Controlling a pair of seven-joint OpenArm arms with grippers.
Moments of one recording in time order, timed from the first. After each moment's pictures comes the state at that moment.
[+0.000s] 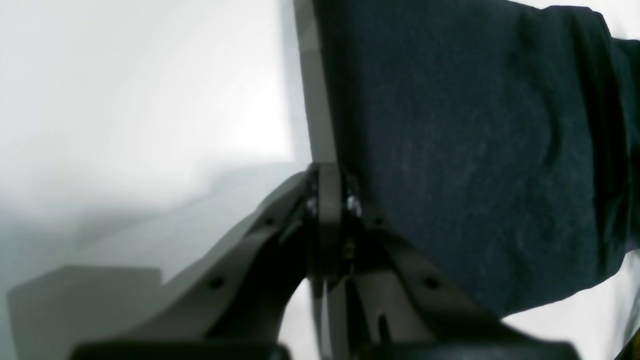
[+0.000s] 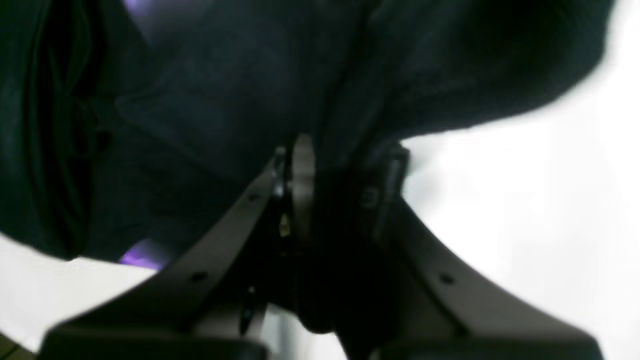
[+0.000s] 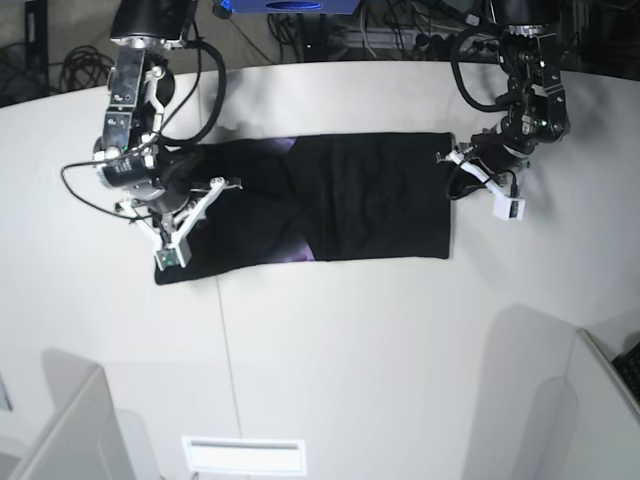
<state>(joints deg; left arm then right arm) 13.9 -13.9 -14.0 86.7 -34.8 -19.2 42.8 -5.5 0.3 6.0 106.8 6.8 17.3 -65.2</state>
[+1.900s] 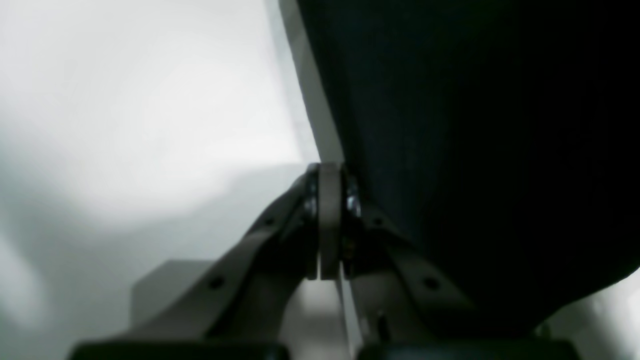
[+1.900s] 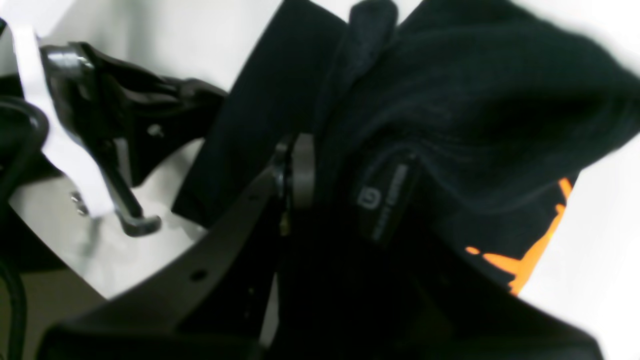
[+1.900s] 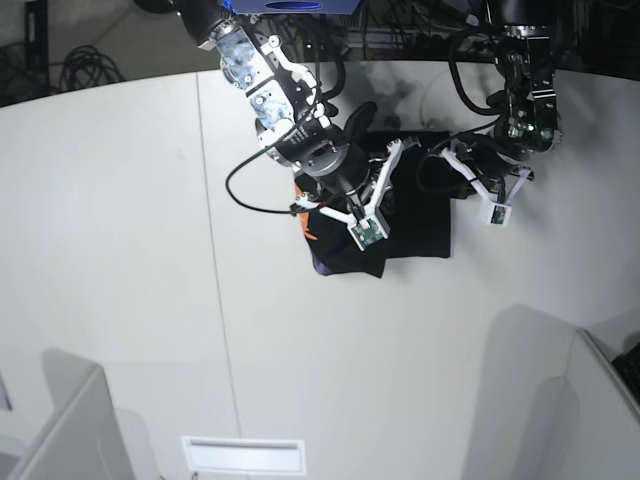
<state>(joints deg) 13.7 -13.8 -10.8 90.7 -22.0 -19.2 43.4 -4.4 -6.2 -34.3 101.3 2.7 -0.2 -50.9</state>
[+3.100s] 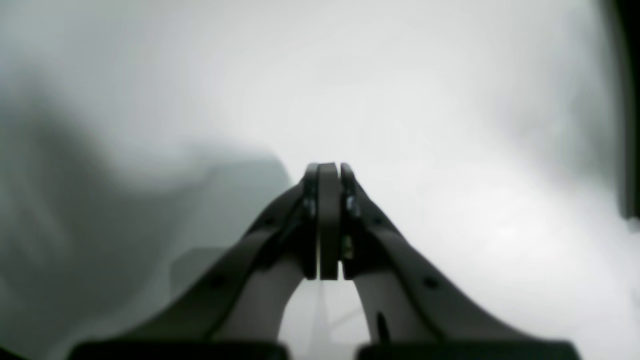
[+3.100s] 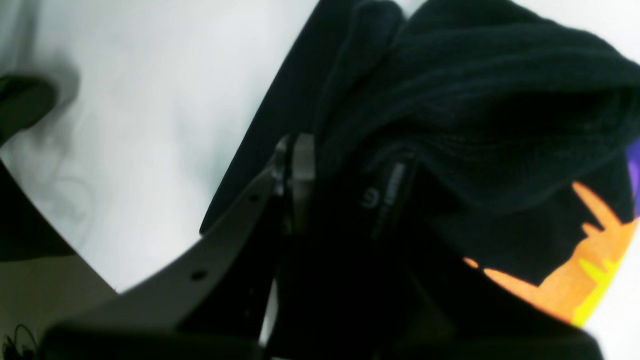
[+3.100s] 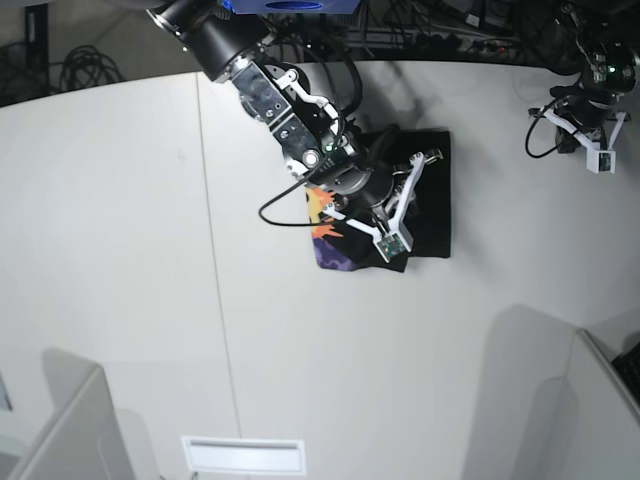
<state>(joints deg) 23.6 -13.4 -43.2 96.9 -20.4 -33.2 46.1 4.2 -6.3 -40.1 90.4 12.9 -6.1 -49.8</state>
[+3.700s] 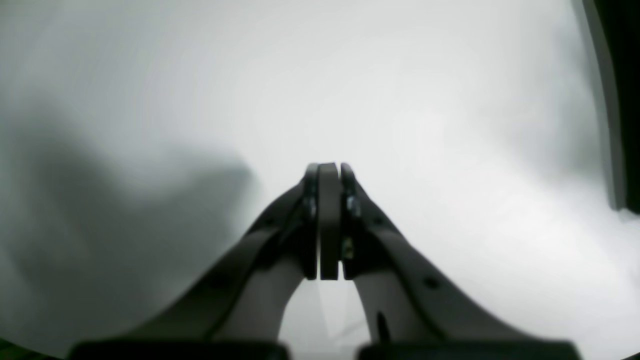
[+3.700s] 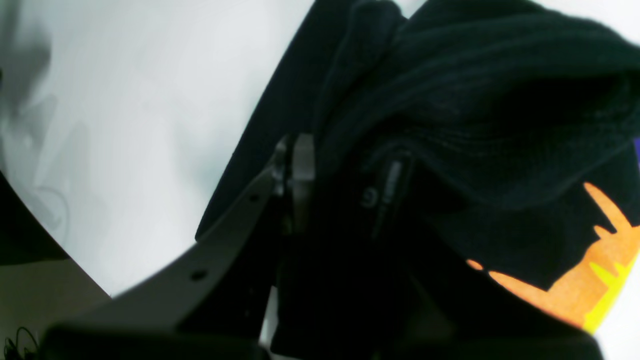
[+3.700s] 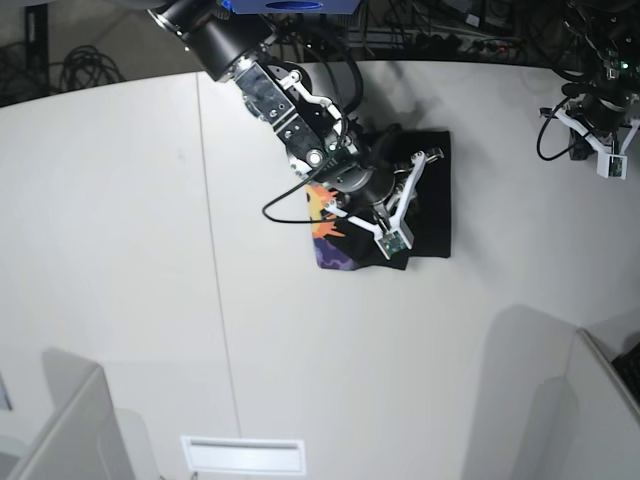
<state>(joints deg) 22.8 -12.9 -47.1 102.7 -20.4 -38.7 50.2 4.0 -6.5 -40.1 88.2 13.1 -6.2 -47.8</state>
